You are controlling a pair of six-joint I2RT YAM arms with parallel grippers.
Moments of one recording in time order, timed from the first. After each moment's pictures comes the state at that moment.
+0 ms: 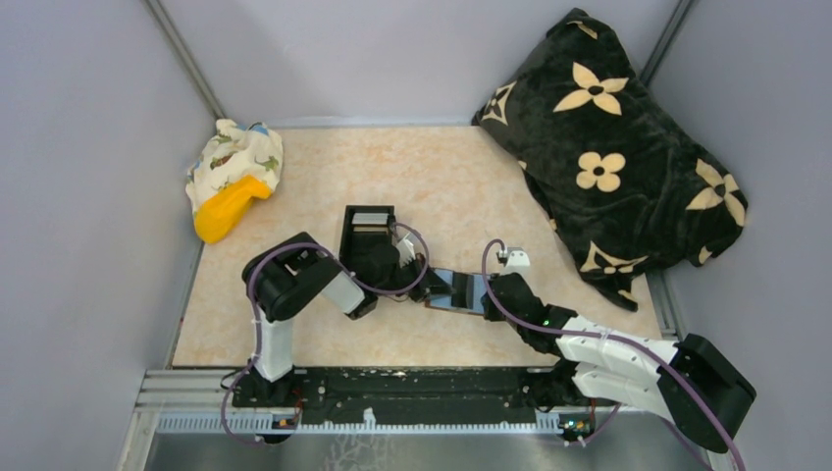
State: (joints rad) left arm -0.82 1.99 0.60 1.03 0.42 -1.16; right arm 0.81 0.95 0.23 0.02 0.33 0.64
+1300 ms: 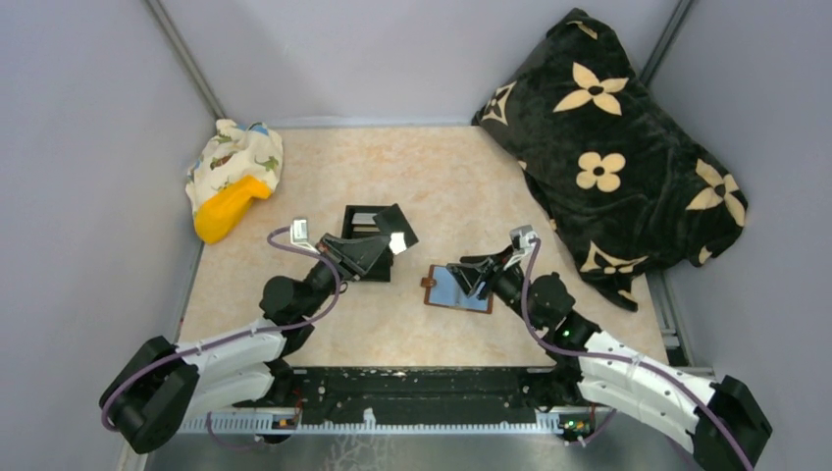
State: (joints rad) left arm -0.70 1.03 0.20 1.21 0.07 -1.01; right arm 0.81 0.65 0.22 0.44 0.09 0.52
